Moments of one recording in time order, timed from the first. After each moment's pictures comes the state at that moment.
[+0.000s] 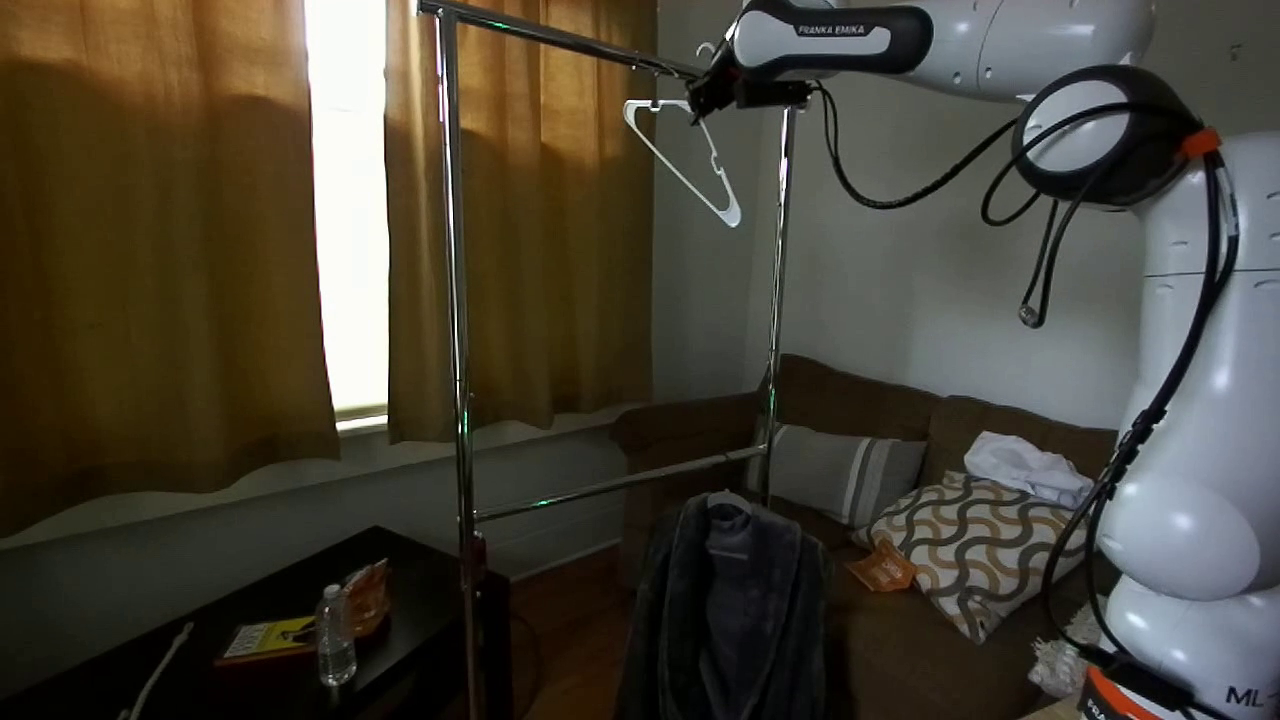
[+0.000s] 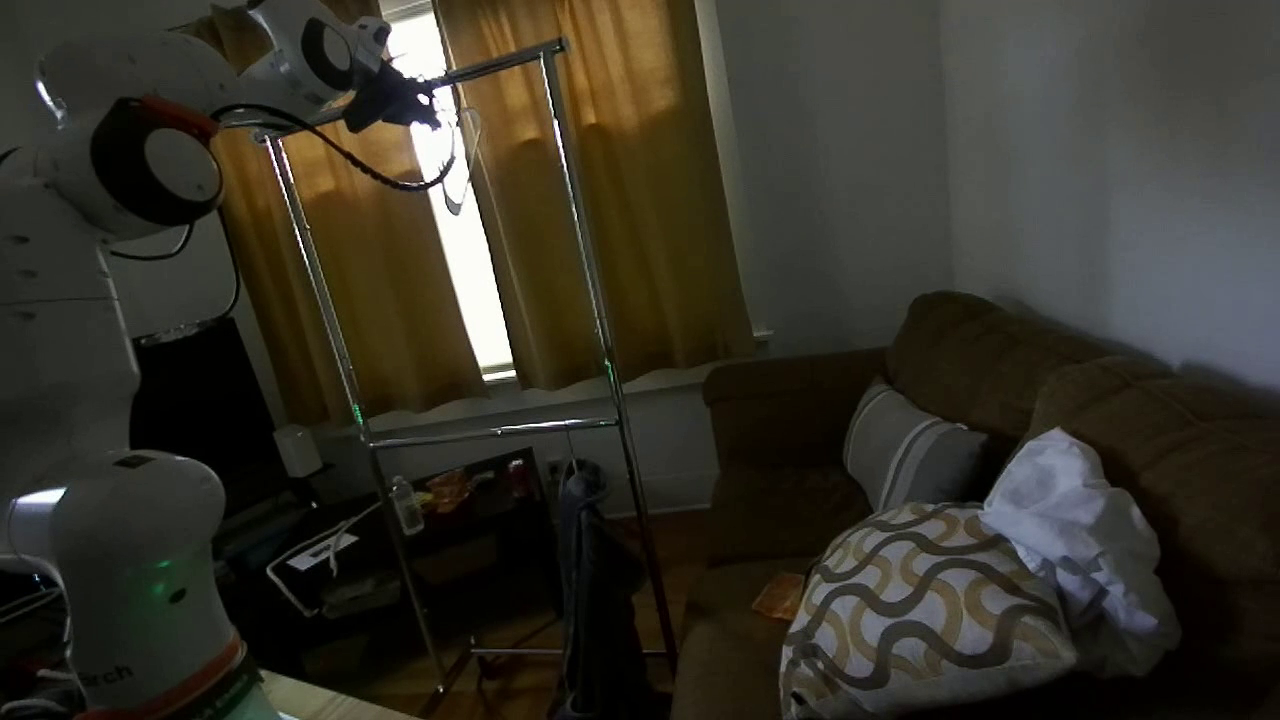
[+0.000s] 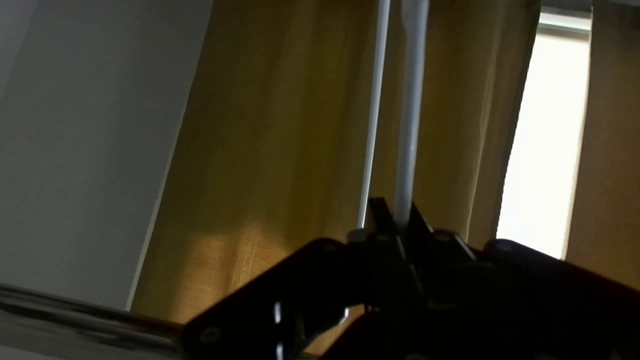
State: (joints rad) arm 0.12 0.10 0.13 -1.16 -0.24 2.38 -0.03
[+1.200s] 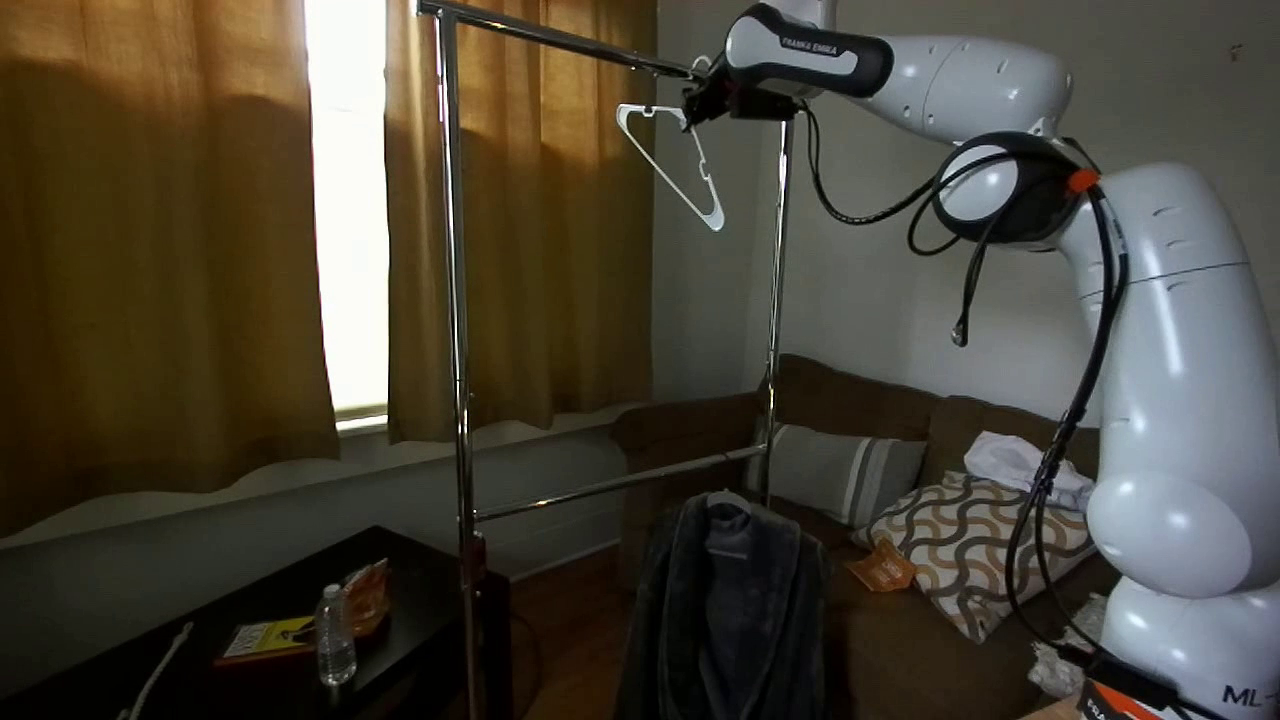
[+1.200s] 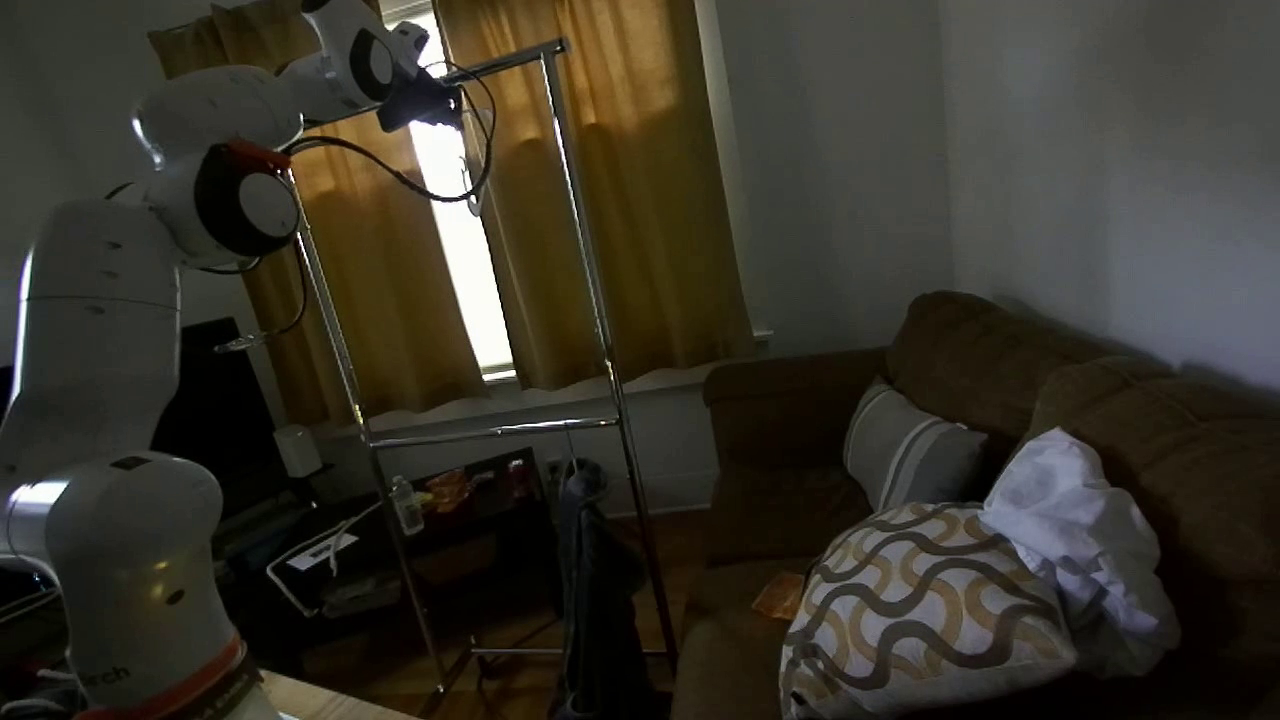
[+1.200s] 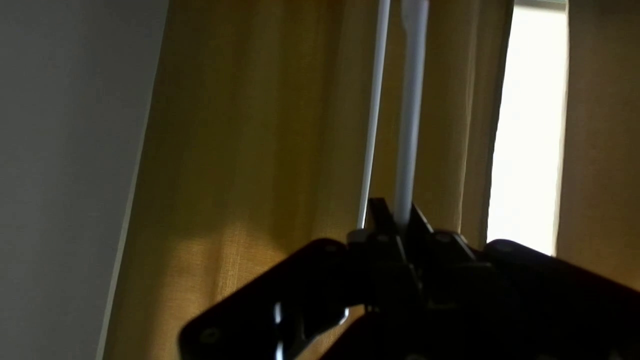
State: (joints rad) arm 0.09 0.35 0.13 -0.82 -0.07 2.31 -0.15
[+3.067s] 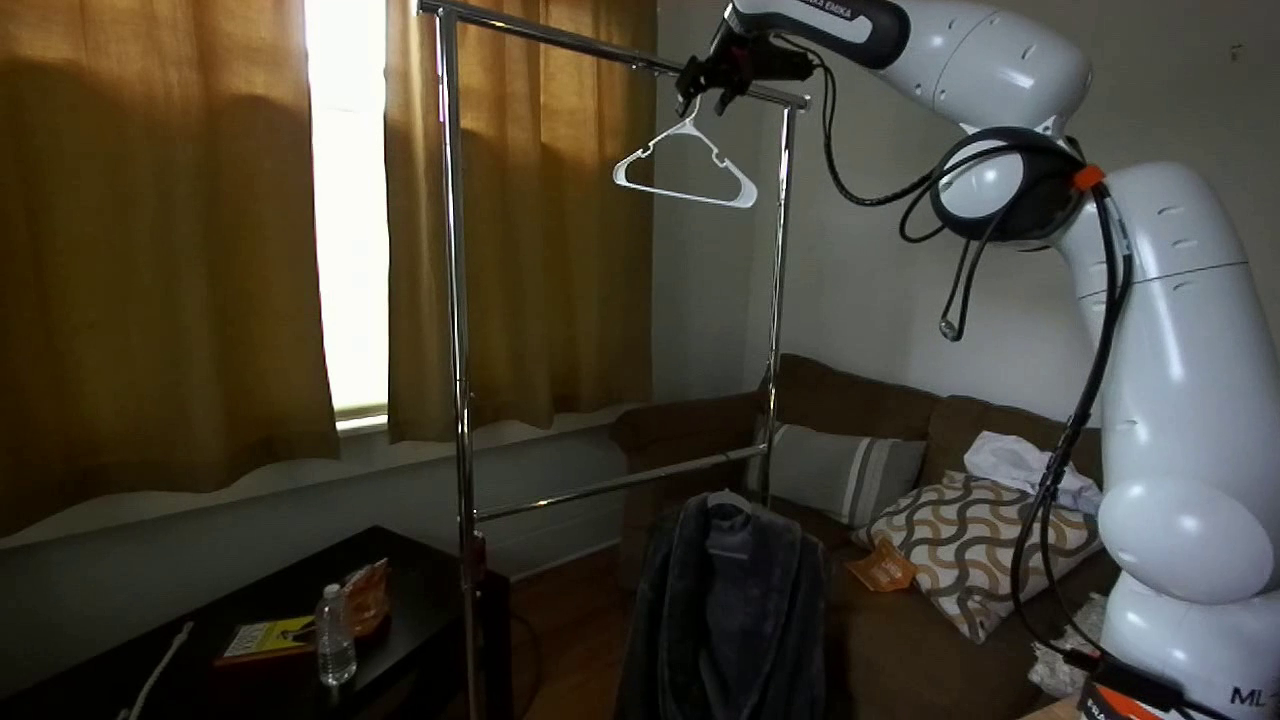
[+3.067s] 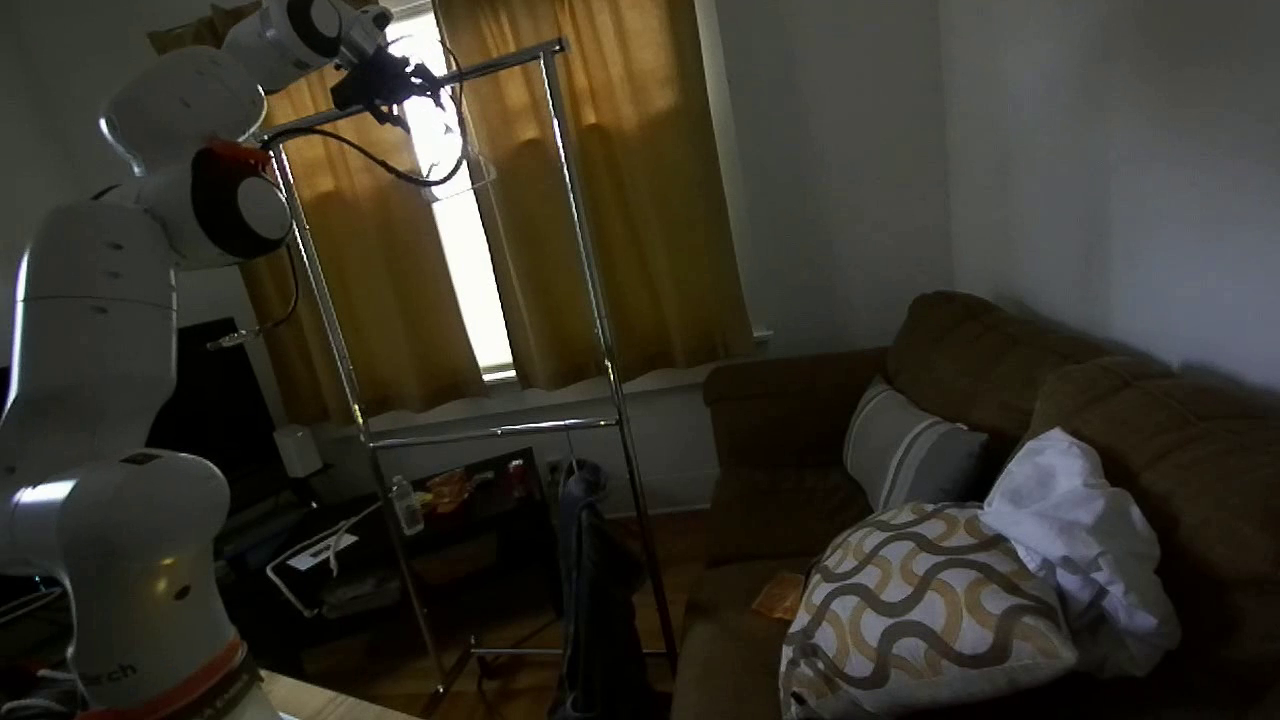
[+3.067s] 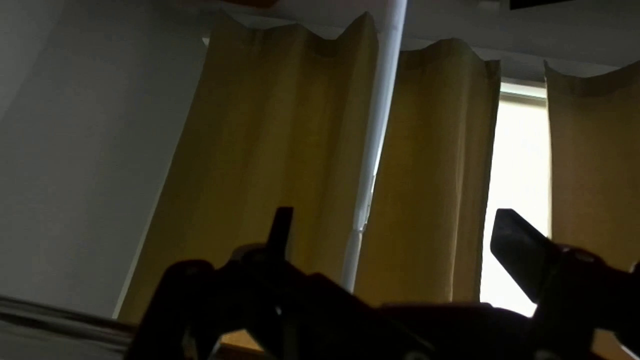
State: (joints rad) arm 0.18 0.35 0.14 -0.63 -0.23 1.89 -0.10
